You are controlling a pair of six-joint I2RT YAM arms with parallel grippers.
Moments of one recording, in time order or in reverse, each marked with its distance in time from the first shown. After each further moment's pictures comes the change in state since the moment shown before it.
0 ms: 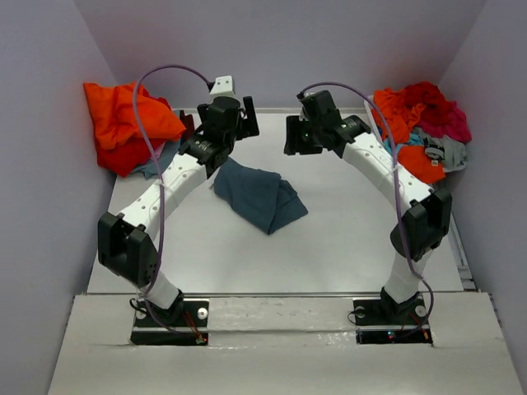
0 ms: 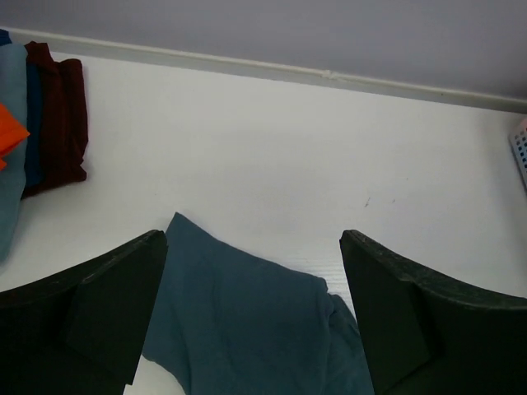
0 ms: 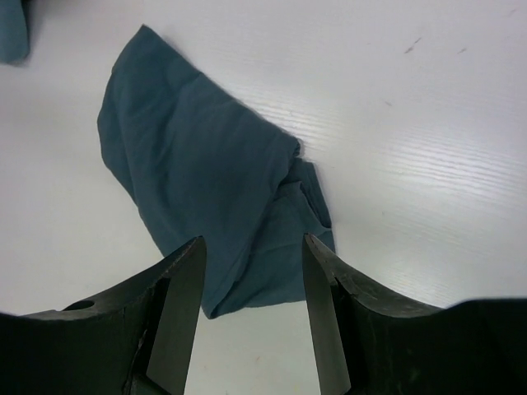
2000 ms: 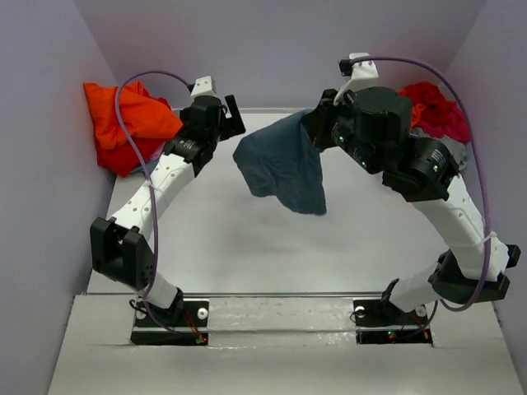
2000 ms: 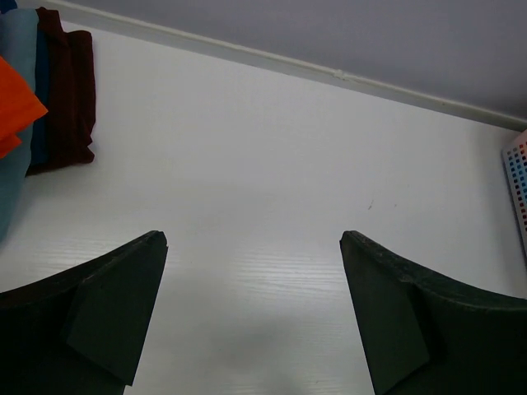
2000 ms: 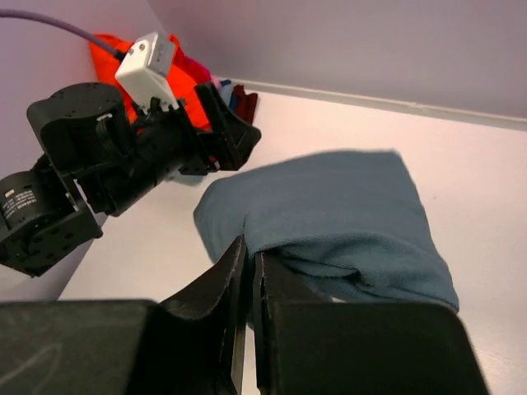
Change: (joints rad) left arm 0.111 -0.045 -0.046 -0.016 0.106 -0.077; right arm 0.371 -0.316 0.332 -0.115 0.437 -0.008
